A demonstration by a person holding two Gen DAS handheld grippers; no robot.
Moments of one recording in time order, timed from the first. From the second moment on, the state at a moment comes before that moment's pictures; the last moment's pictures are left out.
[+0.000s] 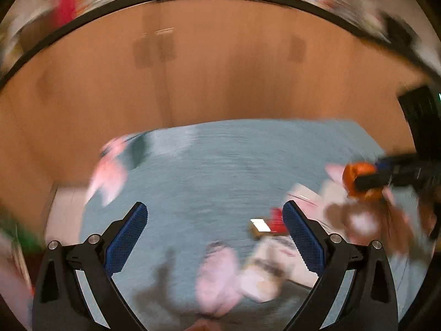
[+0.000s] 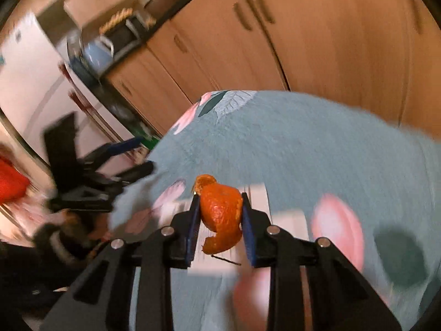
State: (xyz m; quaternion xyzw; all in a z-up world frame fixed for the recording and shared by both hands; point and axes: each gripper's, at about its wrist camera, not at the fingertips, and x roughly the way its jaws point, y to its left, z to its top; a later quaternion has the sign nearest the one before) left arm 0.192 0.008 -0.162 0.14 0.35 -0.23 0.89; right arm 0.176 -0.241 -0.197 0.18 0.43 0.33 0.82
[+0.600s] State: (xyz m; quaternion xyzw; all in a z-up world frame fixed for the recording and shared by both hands) left arm 0.198 -0.075 -0.219 0.35 0.38 -0.37 0.77; right arm 0.068 -0.331 -0.218 0.27 0.39 0.29 0.83
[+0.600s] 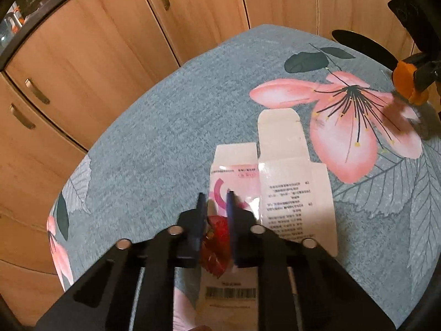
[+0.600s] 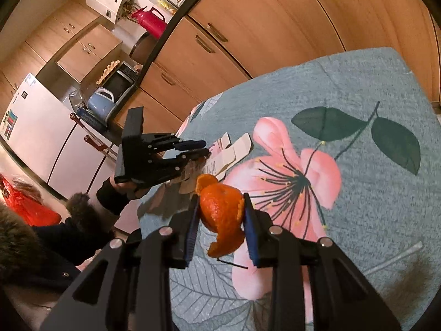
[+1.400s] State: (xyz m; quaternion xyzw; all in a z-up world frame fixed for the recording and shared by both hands) left arm 0.171 -0.049 -0.215 0.34 0.40 -0.40 0.75; right arm 0.058 -0.321 -0.214 0.27 0.38 0.30 0.83
